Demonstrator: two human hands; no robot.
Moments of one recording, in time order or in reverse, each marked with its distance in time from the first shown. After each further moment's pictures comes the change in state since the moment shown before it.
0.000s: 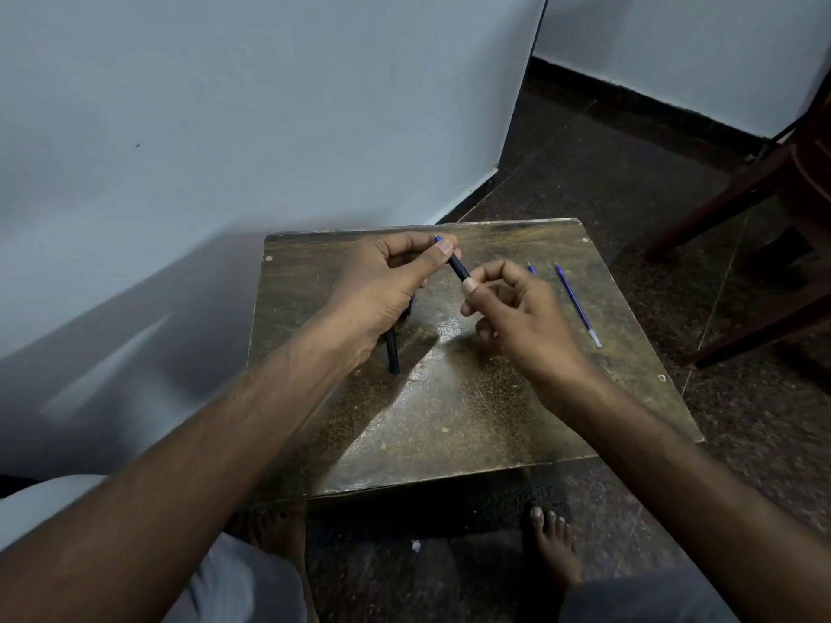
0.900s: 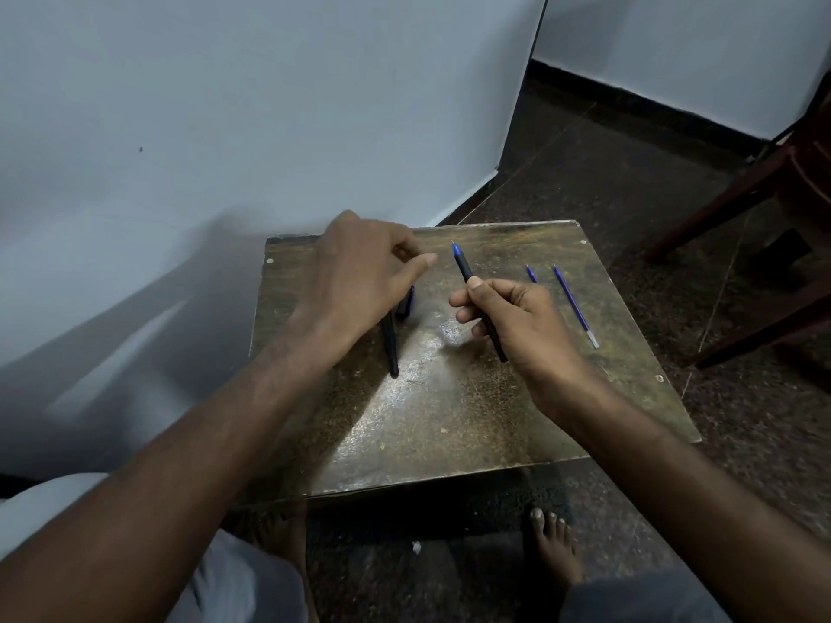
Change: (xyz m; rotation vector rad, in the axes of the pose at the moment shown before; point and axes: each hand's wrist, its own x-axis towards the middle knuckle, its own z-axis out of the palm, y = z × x) left_hand 0.004 0.015 -0.019 0.995 0.160 0.423; right_hand -0.008 -0.009 0.004 0.007 0.044 0.107
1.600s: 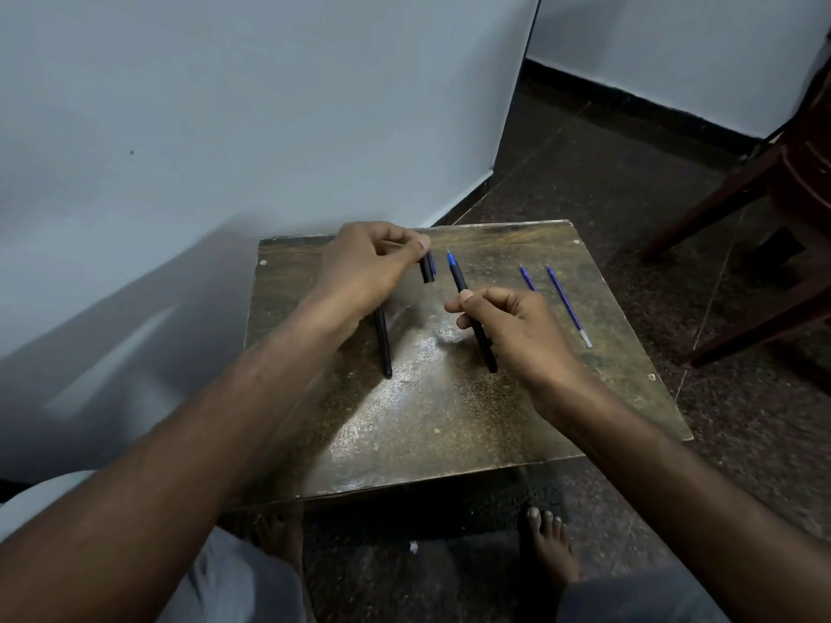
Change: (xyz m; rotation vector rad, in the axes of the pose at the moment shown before) left_hand 0.011 0.006 0.013 -0.633 -0.146 -0.438; right_hand -0.006 -0.001 -0.006 -0.095 0.016 0.035
